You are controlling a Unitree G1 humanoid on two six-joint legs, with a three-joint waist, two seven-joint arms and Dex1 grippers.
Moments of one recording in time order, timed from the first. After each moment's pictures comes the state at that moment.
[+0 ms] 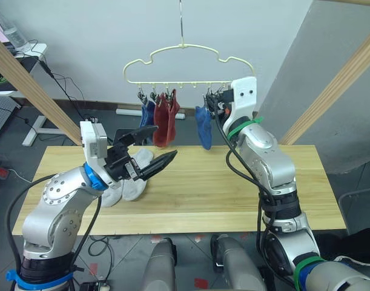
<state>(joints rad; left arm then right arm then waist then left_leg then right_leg) -0.16 0.59 0.21 -0.46 -0.72 0.41 -0.80 -0.73 -0.02 0.06 -0.08 0.15 0.55 0.15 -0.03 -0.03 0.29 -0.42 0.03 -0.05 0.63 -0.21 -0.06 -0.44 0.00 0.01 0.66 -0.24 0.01</state>
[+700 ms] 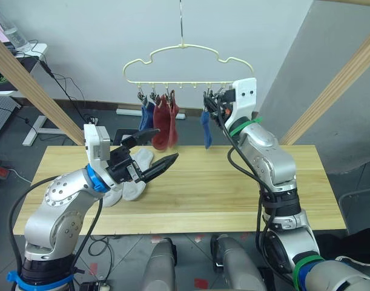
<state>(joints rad) -0.15 0.59 0.20 -0.46 -0.71 0.40 -0.80 -0.74 -0.03 0.02 -0.04 0.23 0.57 0.24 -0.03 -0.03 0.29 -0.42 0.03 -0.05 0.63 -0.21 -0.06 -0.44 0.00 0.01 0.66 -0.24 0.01</state>
